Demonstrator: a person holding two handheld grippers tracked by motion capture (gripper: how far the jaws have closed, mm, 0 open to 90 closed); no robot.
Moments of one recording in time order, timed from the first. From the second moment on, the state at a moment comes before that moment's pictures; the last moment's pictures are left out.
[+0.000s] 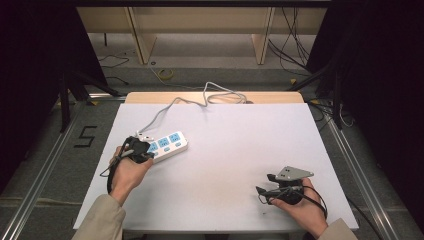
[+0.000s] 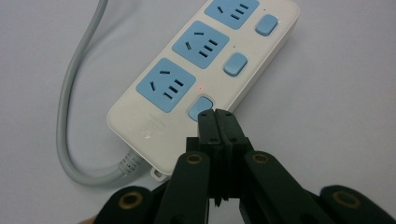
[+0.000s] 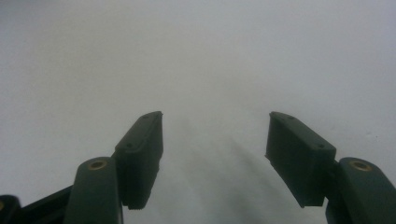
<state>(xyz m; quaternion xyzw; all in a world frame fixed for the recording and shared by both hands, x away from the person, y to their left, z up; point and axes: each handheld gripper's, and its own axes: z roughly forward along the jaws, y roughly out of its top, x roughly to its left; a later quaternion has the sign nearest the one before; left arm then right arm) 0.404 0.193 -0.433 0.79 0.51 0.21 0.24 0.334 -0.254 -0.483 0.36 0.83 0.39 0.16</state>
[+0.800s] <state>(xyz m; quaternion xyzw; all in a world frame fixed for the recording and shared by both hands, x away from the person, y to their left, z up) 0.415 0.195 -0.432 0.80 0.52 0.22 0.23 0.335 -0.254 -0.483 0.36 0.83 0.39 0.15</state>
